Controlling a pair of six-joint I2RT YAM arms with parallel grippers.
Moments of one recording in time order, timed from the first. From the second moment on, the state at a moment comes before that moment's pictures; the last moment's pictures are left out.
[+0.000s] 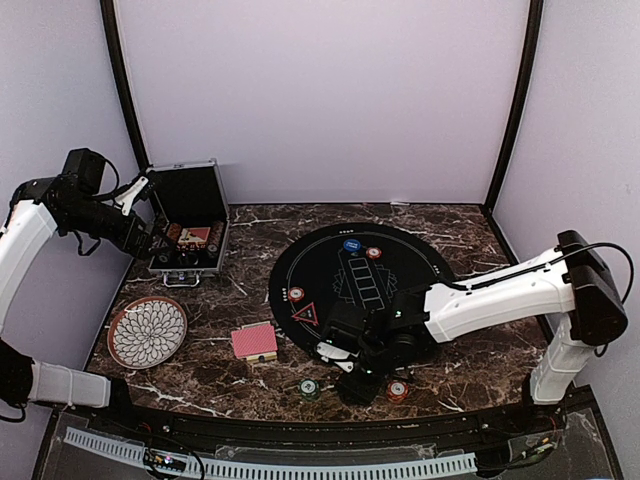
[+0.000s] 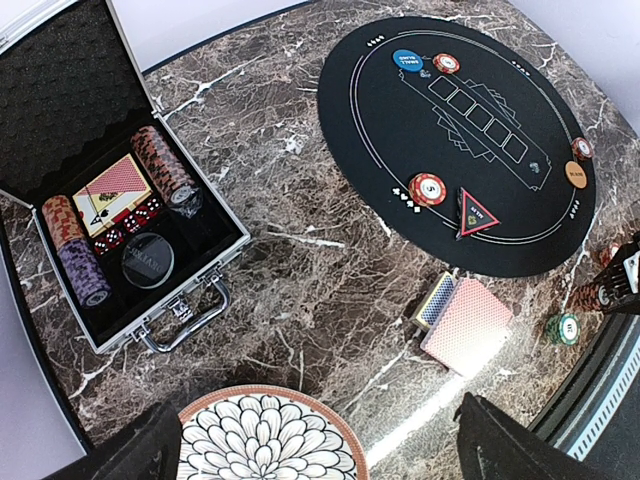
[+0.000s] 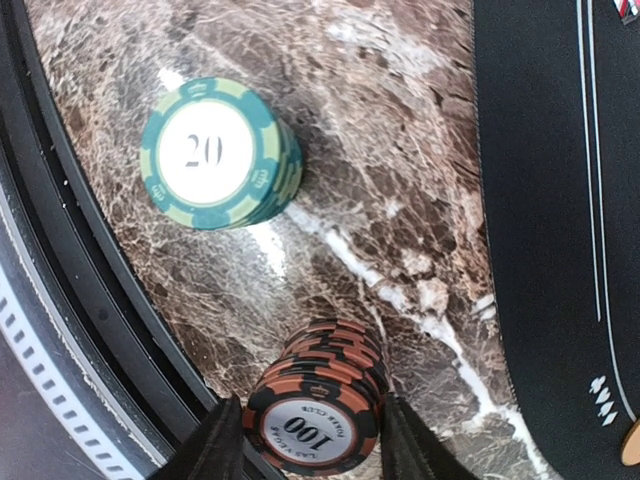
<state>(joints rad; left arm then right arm) -0.01 1.16 1.31 -1.09 0.45 0.42 1.30 1.74 1.13 -0.70 -0.06 0.24</state>
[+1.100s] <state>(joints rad) -0.01 1.16 1.33 -1.10 0.44 0.43 1.30 1.73 1.10 -0.68 0.00 0.24</state>
